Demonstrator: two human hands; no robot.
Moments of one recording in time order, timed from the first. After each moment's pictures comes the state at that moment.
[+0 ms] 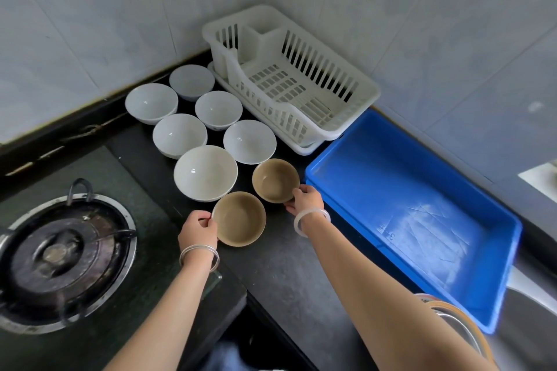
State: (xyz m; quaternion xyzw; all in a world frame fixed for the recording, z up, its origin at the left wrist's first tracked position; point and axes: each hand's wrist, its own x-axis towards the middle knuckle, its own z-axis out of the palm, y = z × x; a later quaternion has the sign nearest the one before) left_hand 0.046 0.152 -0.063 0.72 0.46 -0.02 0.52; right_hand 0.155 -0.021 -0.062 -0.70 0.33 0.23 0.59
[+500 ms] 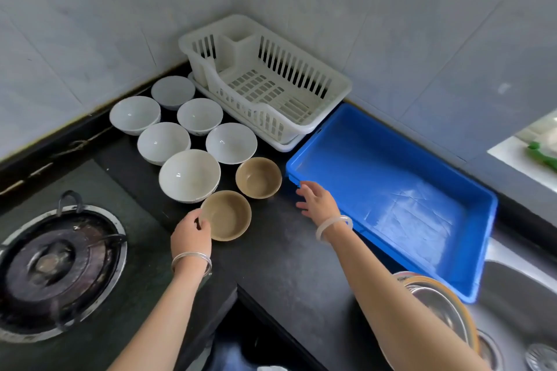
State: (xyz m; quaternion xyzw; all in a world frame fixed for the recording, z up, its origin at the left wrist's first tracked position) left_hand 0.029 0.131 -0.034 0.83 0.37 0.00 0.42; right_hand 0.115 -0.083 -0.014 -0.78 0.18 0.23 0.55
